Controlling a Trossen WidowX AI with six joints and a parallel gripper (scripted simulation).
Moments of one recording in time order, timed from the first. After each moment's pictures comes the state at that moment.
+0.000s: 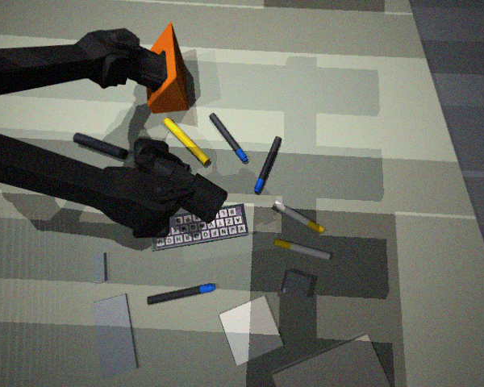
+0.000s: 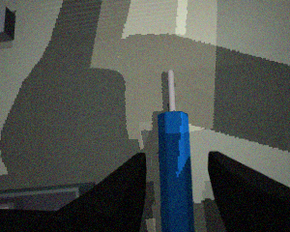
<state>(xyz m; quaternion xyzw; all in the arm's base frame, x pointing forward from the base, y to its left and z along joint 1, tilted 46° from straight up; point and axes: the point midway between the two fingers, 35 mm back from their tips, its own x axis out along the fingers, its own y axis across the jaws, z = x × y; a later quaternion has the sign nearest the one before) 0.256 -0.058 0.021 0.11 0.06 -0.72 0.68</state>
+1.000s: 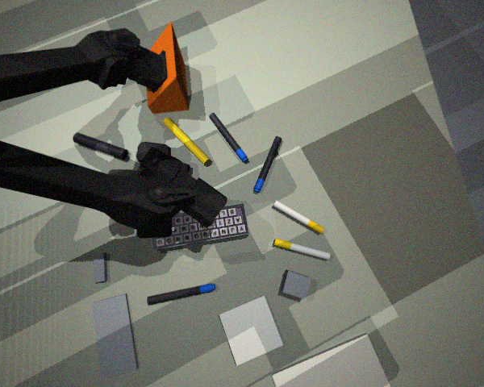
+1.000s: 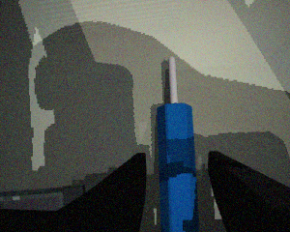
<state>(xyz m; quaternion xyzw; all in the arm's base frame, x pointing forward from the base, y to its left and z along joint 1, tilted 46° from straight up) 0.256 -0.071 0.009 0.11 0.06 -0.72 0.68</state>
